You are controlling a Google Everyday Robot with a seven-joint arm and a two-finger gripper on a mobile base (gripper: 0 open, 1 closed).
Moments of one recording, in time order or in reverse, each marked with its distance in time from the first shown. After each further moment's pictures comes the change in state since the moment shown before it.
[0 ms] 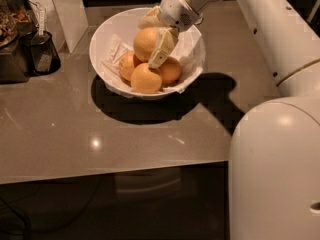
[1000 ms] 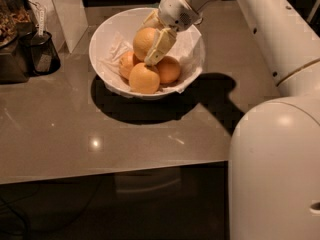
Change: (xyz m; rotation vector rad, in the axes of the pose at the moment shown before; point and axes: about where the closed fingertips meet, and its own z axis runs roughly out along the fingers) arm 0.000 0.000 0.000 0.000 0.000 0.000
